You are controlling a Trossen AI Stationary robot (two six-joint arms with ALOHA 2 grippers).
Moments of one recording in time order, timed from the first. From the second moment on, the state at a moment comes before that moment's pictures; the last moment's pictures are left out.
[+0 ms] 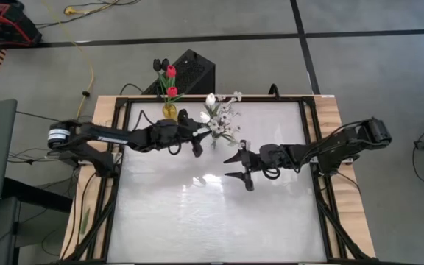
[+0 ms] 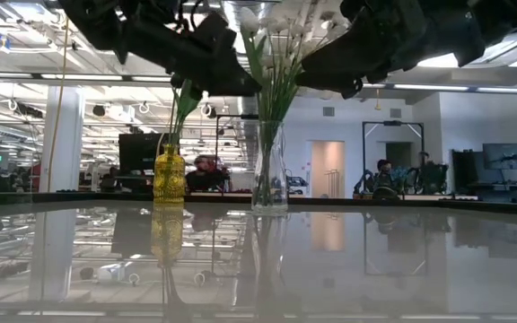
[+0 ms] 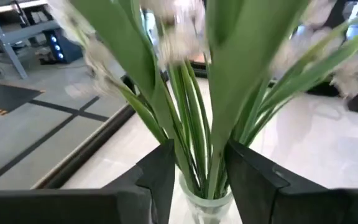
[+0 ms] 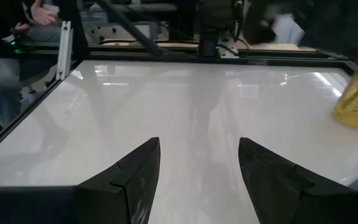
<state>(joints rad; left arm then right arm) 0.18 1.46 0.74 0.53 -0.25 0.00 0.12 1.38 0.62 0.49 0.05 0.03</state>
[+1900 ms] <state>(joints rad) -0.30 0.74 0.11 0.43 -0.40 -0.07 0.18 1.29 0.61 0.24 0.08 0.22</state>
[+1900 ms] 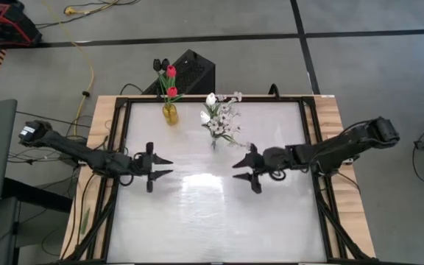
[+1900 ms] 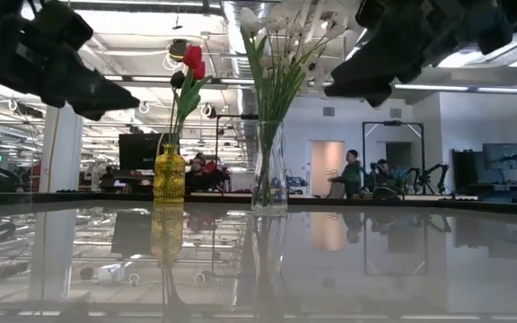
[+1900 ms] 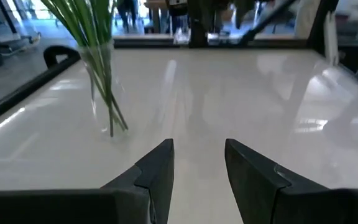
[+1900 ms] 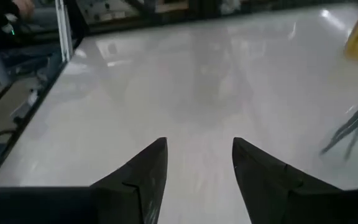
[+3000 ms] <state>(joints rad) -0.30 0.05 0.06 0.10 -0.43 -0.10 0.03 0.89 0.22 0.47 0.08 0.20</state>
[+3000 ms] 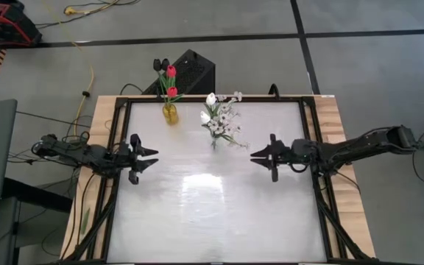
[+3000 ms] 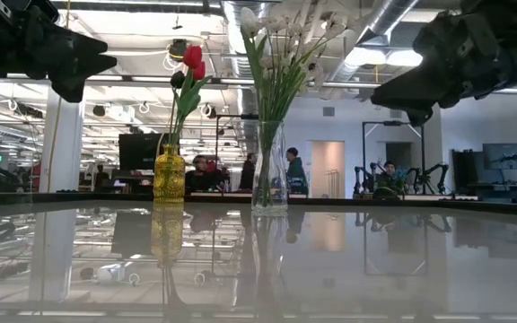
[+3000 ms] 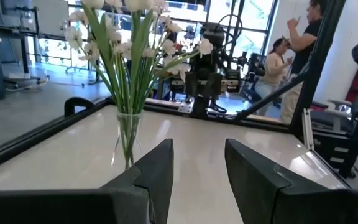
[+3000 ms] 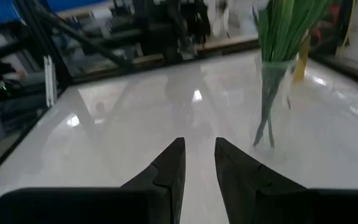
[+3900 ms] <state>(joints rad) -0.30 0.05 0.01 0.16 -0.40 -0.14 -0.13 0.52 0.01 0.28 -0.06 0.24</state>
